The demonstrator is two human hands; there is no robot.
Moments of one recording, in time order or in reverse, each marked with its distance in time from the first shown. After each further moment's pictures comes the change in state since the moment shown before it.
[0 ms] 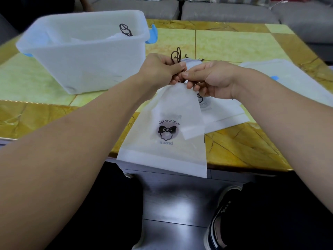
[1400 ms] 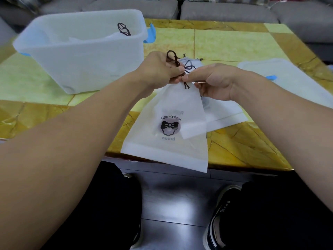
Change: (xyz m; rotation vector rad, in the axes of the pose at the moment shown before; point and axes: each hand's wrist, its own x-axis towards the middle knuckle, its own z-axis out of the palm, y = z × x) left_hand -0.004 0.005 -0.002 0.016 -0.106 0.032; right_hand -0.001 0.004 0.001 0.122 0.071 0.023
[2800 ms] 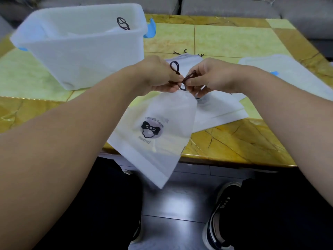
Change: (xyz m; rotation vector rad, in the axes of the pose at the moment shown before) left_hand -0.005 0.001 -0.005 0.106 -0.091 -0.260; right_hand -0.001 -0.002 -0.010 -0.559 -0.151 -0.137
